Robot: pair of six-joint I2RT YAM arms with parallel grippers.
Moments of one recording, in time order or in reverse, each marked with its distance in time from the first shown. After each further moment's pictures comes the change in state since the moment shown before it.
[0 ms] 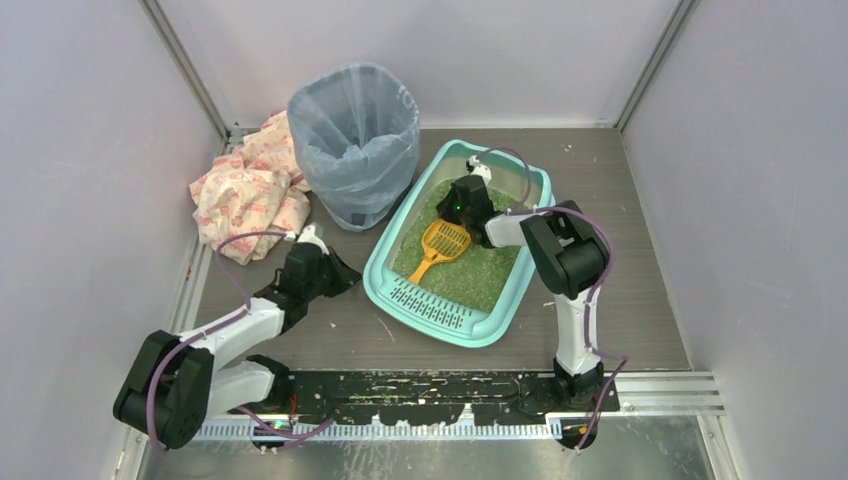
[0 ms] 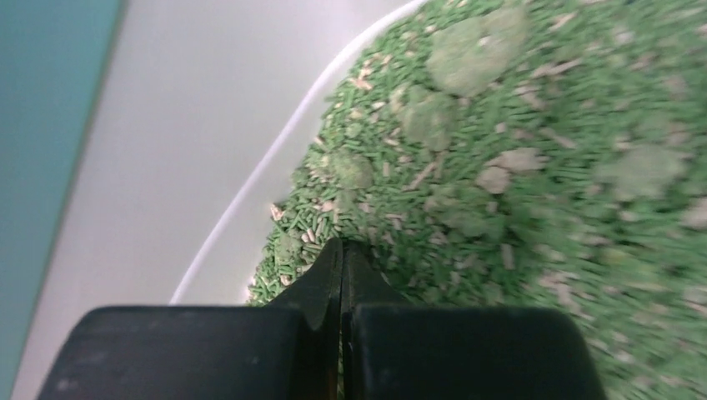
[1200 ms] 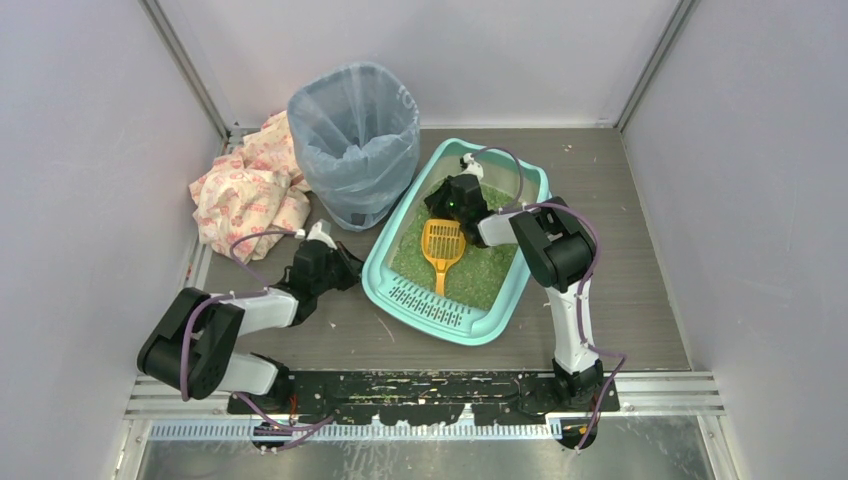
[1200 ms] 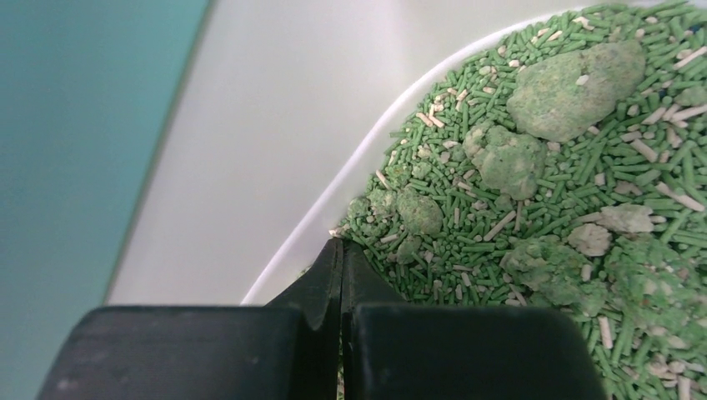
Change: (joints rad) left arm 0.000 0.246 -0.017 0.354 0.077 -0.109; right arm 0.018 0.123 0.047 0.211 -0.091 0.088
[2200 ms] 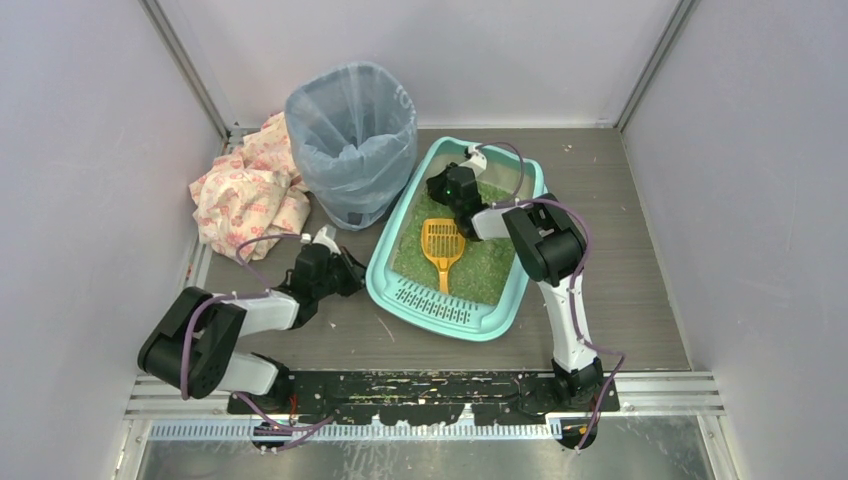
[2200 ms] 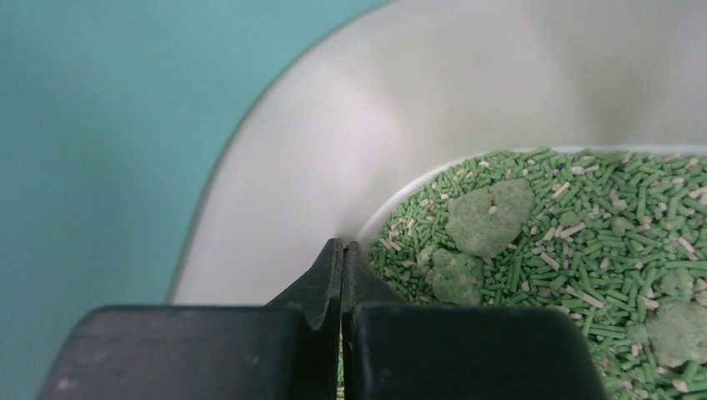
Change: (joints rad) left arm -0.021 -0.002 -0.021 0.002 0.075 -0.036; right arm 0.001 0.085 0.115 0.078 0.168 0.050
